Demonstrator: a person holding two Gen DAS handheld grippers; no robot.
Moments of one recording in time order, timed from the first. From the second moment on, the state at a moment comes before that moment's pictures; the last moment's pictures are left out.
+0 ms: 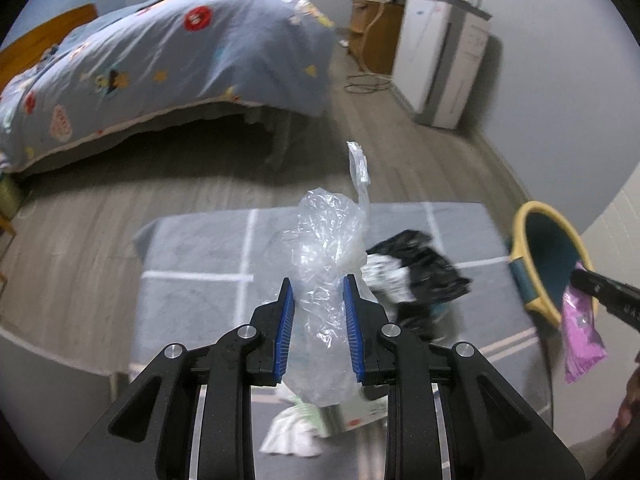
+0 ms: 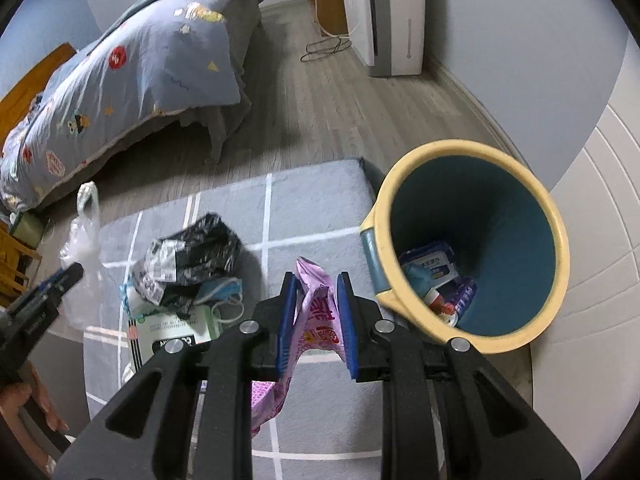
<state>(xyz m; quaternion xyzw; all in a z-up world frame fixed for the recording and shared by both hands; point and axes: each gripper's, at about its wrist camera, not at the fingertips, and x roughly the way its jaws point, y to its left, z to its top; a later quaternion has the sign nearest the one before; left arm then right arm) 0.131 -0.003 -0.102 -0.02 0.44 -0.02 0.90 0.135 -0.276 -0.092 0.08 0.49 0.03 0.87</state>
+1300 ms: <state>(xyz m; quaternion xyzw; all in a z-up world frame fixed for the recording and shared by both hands) 0.165 -0.230 -0.094 0.07 0.43 -0.24 0.87 0.190 -0.454 -0.078 0.07 0.49 -0.04 0.87</state>
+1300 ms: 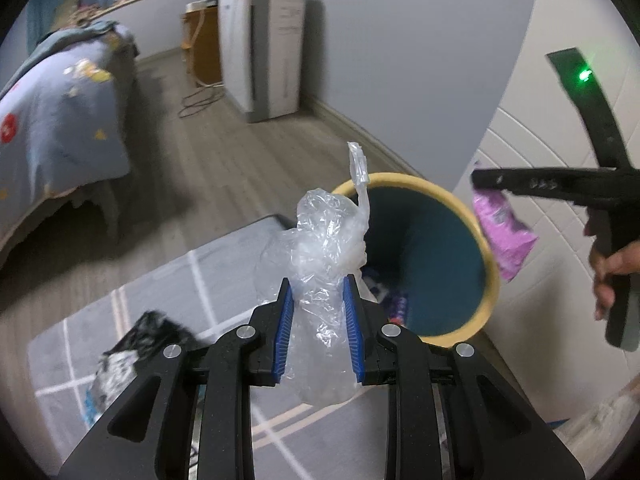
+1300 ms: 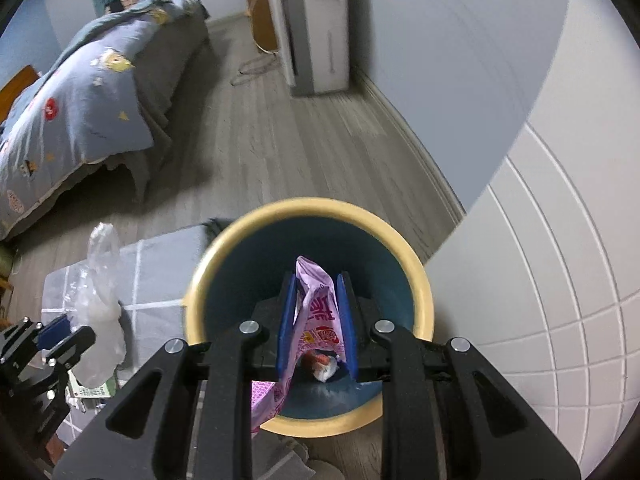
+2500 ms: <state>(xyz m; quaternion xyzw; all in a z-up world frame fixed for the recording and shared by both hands) 0.213 -0.298 -0.135 0.08 0.45 -0.26 0.85 0.202 -0.463 -0.121 0.09 0.54 -0.12 0.83</state>
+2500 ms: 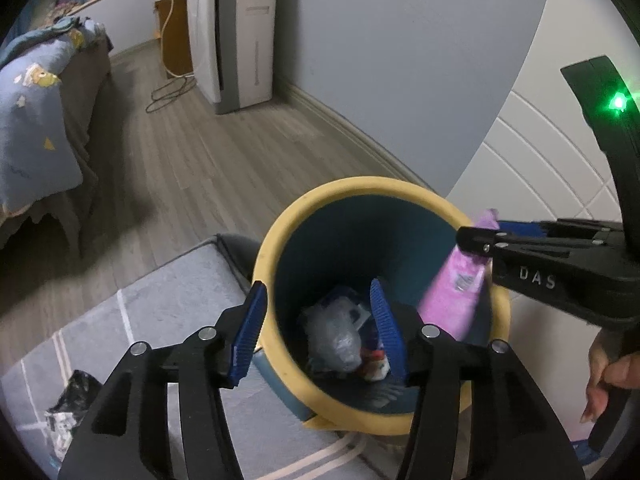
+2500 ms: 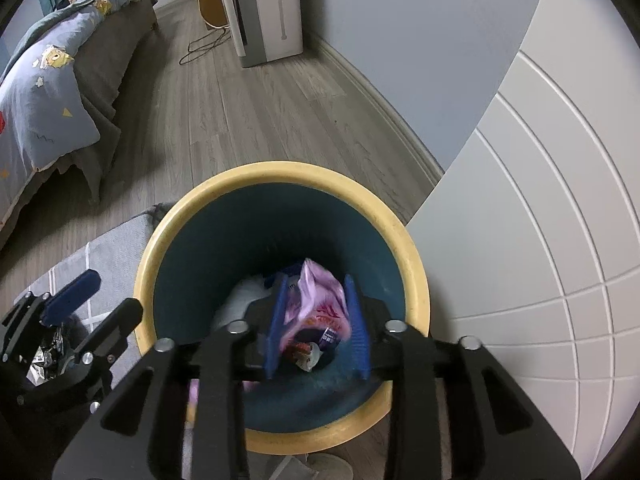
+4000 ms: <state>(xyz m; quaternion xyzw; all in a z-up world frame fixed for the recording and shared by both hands) 0.159 -0.026 -0.060 0.05 0.43 -0.07 0.90 0.172 -0.300 -0.018 0.03 0.47 -0.06 0.88</state>
